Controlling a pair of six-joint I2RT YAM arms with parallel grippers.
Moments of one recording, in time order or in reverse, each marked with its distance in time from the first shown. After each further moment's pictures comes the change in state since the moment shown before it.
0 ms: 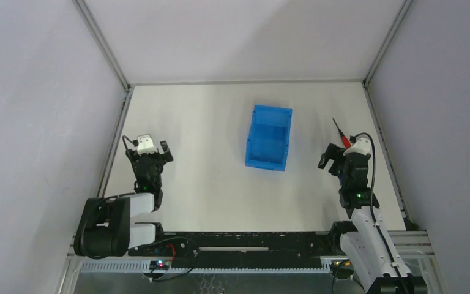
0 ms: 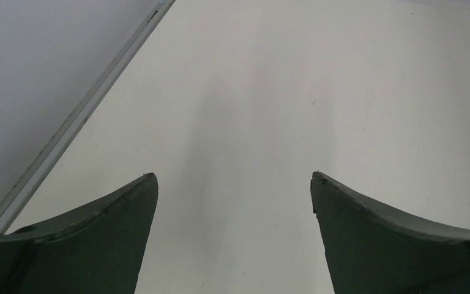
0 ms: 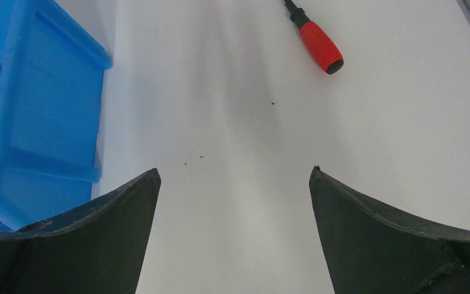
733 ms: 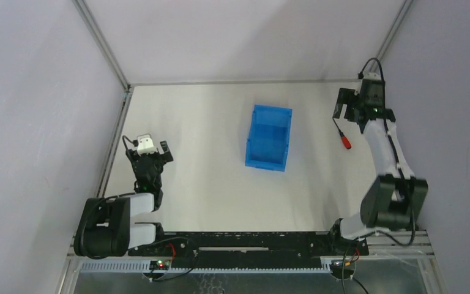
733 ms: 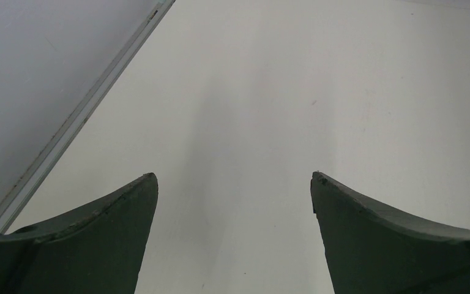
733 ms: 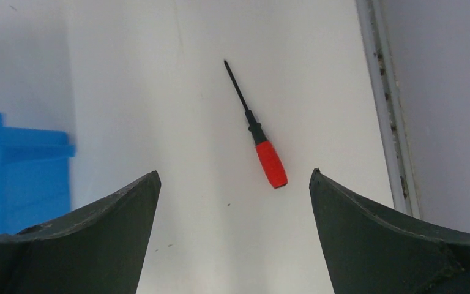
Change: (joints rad) left arm 0.000 0.000 0.000 0.000 0.000 0.000; right arm -0.143 0.762 0.908 -0.372 -0.073 -0.201
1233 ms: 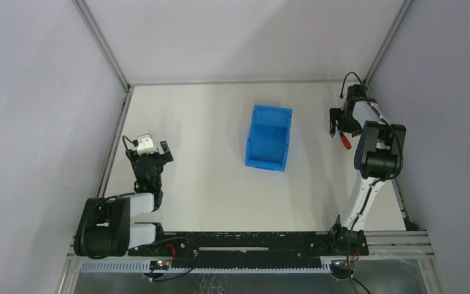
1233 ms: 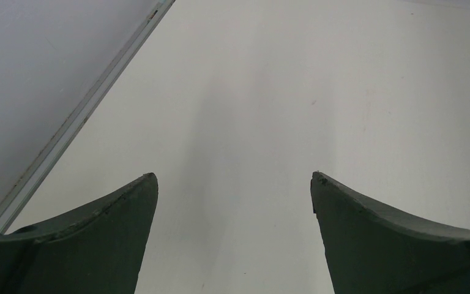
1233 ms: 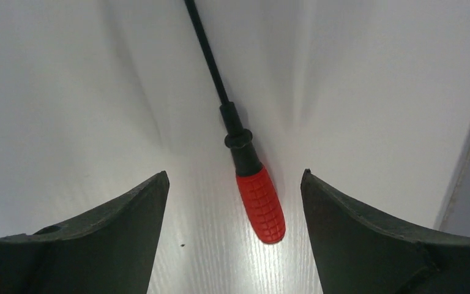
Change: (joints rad) left arm 0.000 0.000 0.000 0.000 0.000 0.000; right arm -0.050 0.579 0.275 -0.177 -0.005 -0.167
